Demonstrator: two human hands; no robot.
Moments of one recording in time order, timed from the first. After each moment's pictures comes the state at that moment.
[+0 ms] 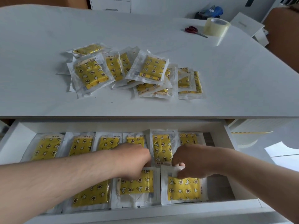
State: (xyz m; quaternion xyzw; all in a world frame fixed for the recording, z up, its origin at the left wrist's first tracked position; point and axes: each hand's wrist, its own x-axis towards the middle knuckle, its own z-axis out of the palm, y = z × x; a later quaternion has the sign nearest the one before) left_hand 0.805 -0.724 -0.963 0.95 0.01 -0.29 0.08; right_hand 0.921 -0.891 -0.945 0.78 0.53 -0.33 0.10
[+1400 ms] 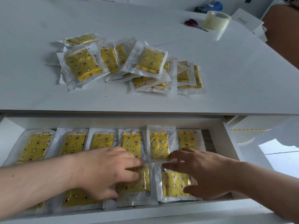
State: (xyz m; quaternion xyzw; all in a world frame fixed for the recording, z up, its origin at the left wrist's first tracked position) left_hand 0.760 -0.681 -0.976 0.94 -0.27 -0.20 0.00; right_hand 0.923 -0.935 -0.964 0.71 0.66 -0.21 0.08
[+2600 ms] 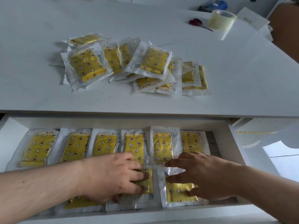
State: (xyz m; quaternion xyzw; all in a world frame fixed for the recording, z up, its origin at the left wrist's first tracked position) left_hand 0.760 -0.683 -0.984 0.91 -0.38 -0.15 -0.06; right_hand 0.920 -0.927 -0.962 0.67 0.69 -0.20 0.17
